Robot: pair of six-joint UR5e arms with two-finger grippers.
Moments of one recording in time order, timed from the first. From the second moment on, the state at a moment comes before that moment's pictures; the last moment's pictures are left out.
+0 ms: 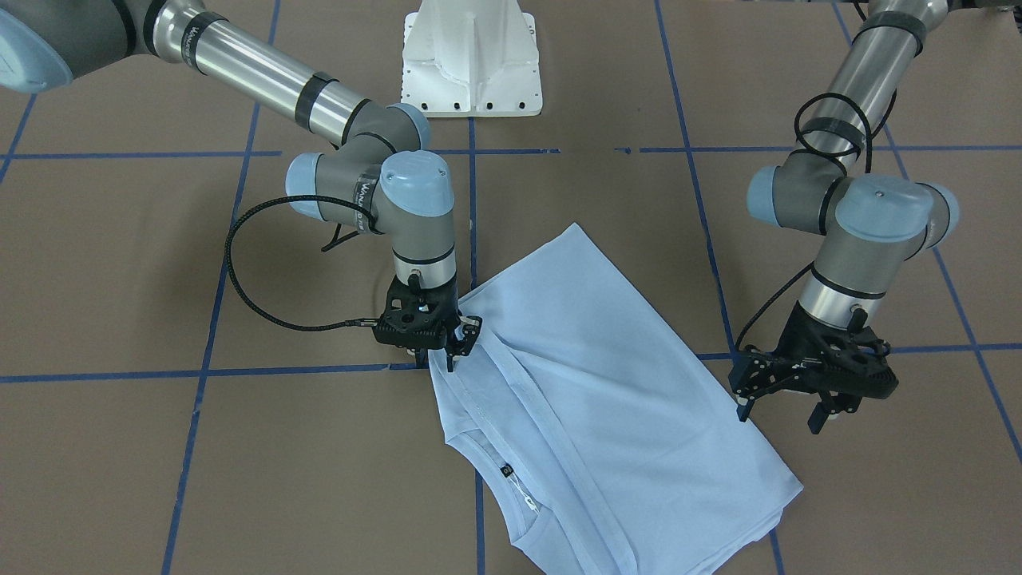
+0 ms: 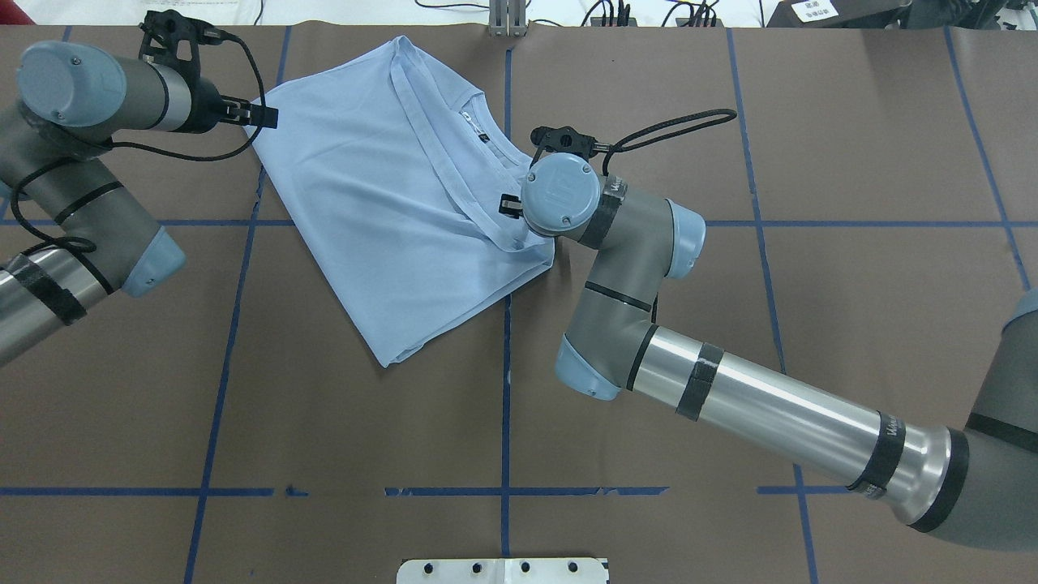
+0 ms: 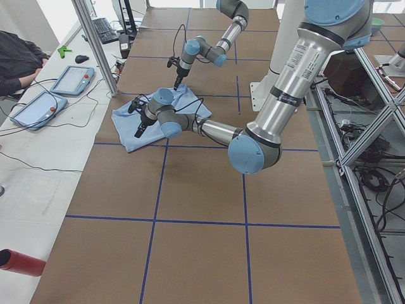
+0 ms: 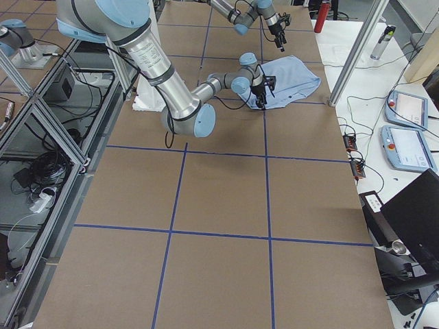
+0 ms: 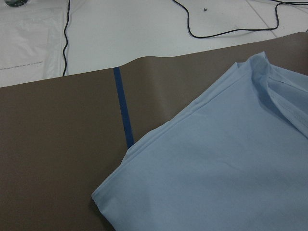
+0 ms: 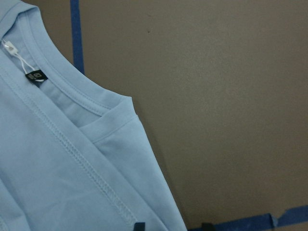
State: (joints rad) left arm -0.94 -2.06 -1.29 -2.40 -1.77 -0.78; right arm 0.56 -0.72 1.20 -1.20 1.57 1.40
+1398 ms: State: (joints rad) left arm -0.94 -2.06 -1.29 -2.40 -1.77 -0.78; right arm 0.57 -0.80 1.32 -1.21 1.58 1.41
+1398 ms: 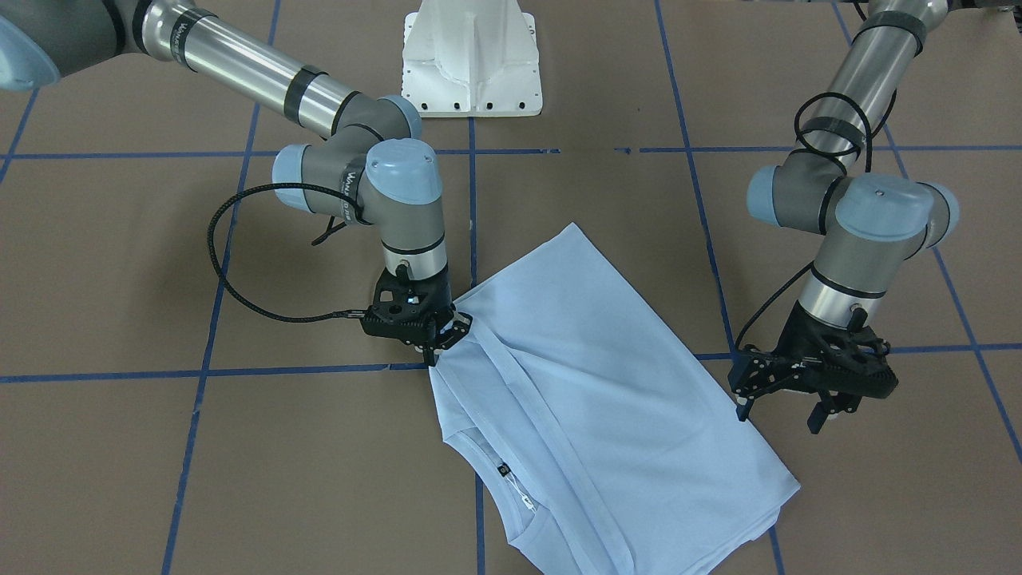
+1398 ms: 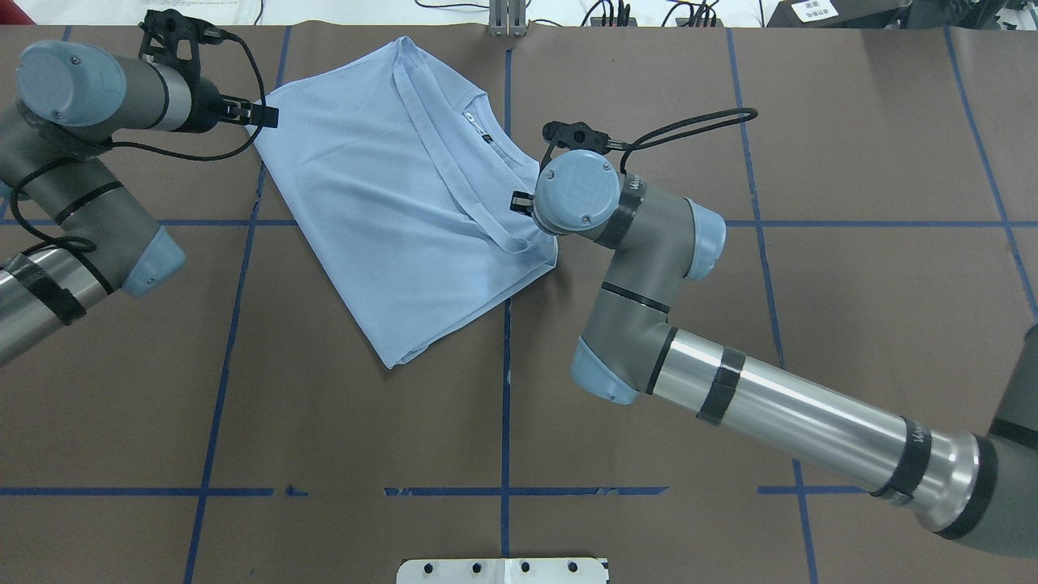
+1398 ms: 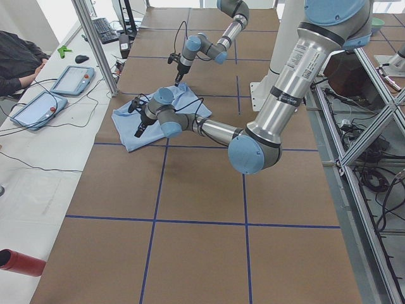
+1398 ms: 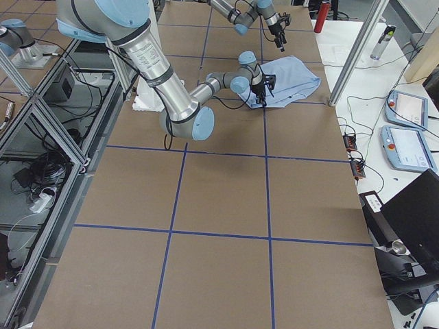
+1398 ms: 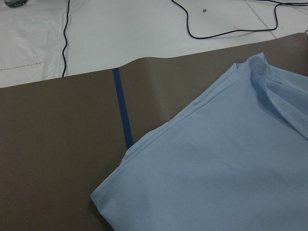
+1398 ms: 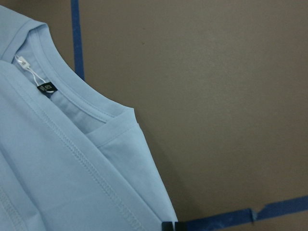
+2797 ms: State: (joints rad) left arm -0.93 -2.06 -1.29 -2.40 -1.77 -0.78; right arm 0.08 -1.34 2.05 -1.38 1.19 1.60
